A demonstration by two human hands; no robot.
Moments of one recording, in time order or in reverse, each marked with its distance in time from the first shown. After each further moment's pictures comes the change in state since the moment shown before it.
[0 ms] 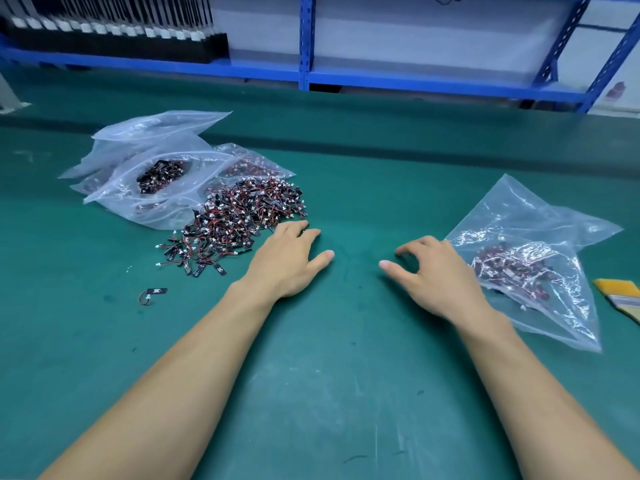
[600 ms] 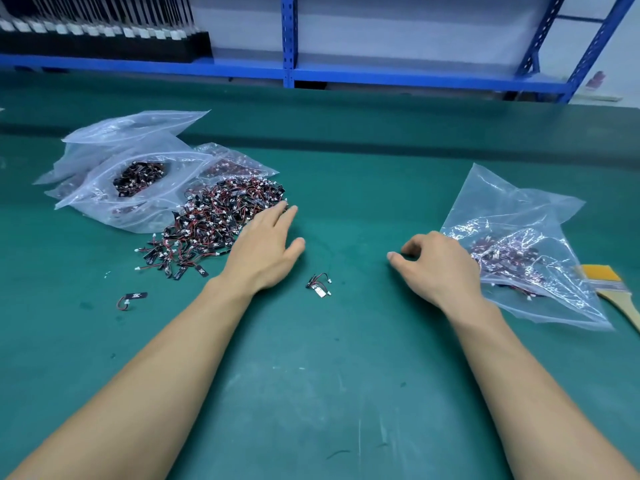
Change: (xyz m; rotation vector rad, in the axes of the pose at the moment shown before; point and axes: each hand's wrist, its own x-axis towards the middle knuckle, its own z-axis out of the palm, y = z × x) left_hand 0.005 -0.004 -0.006 -0.036 0.101 0.005; right_hand 0.001 0.011 -0.007 0.014 0.102 0.233
